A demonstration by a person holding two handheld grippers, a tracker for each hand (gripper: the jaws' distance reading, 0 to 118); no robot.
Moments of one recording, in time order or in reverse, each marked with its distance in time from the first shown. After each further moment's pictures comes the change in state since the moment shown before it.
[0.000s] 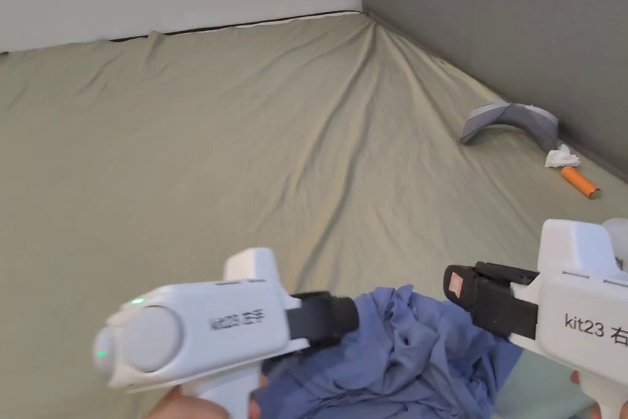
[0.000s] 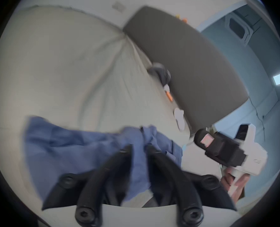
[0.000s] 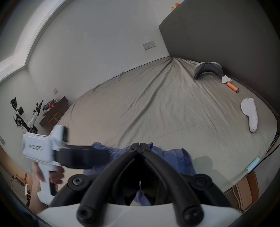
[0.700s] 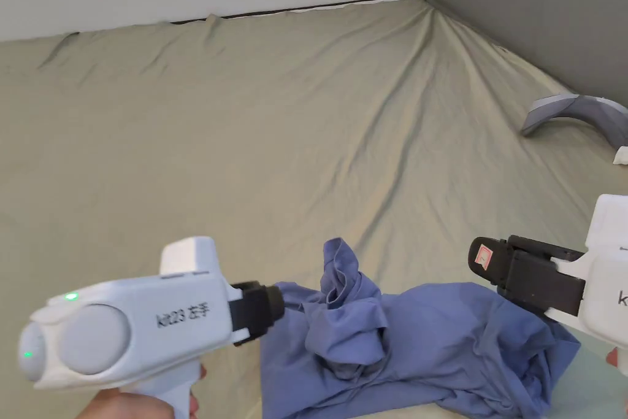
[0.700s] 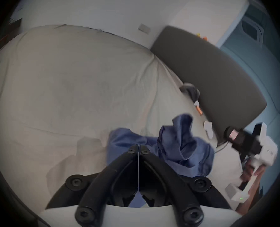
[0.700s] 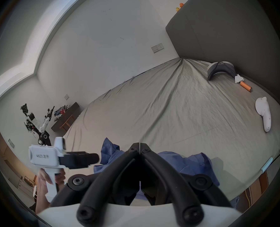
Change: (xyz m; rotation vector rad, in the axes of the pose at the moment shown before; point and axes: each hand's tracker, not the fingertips) left arm -0.043 -0.011 0.037 0.034 0.274 -0.038; right arm -0.018 0.007 -0.008 0.035 0.120 -0.037
